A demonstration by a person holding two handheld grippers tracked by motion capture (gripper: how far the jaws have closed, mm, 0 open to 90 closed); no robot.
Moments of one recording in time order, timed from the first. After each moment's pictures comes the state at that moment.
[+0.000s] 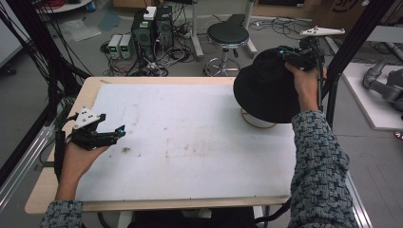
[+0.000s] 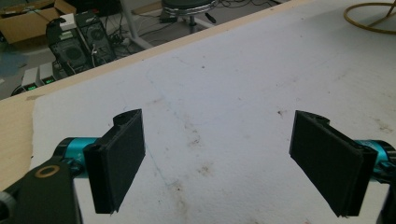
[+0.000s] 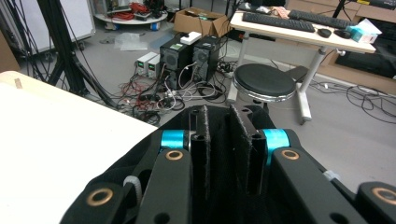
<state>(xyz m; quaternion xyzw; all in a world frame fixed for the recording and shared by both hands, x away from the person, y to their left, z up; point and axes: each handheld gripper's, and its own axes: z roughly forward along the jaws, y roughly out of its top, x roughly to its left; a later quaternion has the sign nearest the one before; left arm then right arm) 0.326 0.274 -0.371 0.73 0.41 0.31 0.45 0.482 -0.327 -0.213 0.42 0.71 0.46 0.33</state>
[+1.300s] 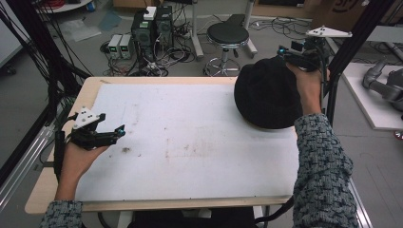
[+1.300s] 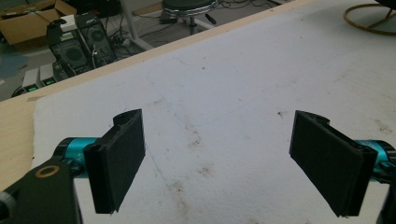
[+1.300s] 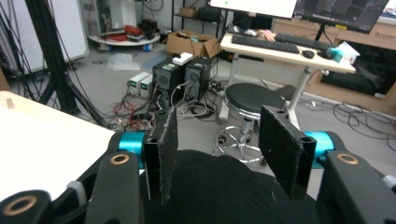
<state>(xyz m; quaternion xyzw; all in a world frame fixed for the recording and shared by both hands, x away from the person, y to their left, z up) 0.325 0.274 -0.370 0.73 0.41 0.31 0.45 0.470 -0.330 -0.208 0.41 0.68 0.48 0.37</state>
